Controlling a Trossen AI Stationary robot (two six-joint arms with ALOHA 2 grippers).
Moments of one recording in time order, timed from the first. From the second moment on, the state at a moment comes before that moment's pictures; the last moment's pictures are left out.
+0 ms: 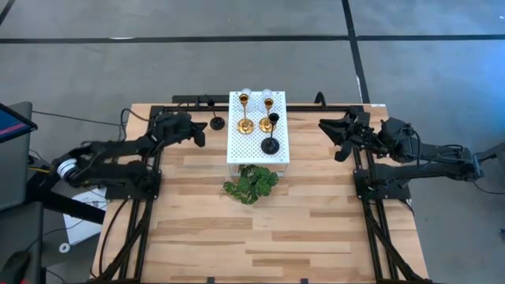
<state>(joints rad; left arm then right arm) 0.78 0.95 0.24 0.51 0.12 -0.22 -0.10 0.57 0.65 0.03 0.27 0.19</state>
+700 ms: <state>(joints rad) 0.81 1.26 0.24 0.86 0.11 -0.16 -0.10 0.57 0.65 0.03 0.27 0.21</state>
